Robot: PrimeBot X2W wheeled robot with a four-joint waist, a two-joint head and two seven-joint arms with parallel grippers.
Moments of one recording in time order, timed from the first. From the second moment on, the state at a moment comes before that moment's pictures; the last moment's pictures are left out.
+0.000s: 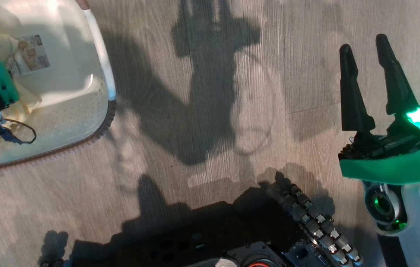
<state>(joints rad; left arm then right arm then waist) -1.09 0.46 -0.36 1.22 -0.67 0.04 0.32 -0.38 -0.05 0.26 -0.13 0.38 0.13 -0.26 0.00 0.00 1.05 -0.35</state>
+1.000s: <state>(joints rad) -1.06 0.46 -0.43 1.15 -0.63 0.12 0.20 -0.38 -0.05 0.25 -0.13 0.41 0.13 -0.26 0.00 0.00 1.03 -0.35</state>
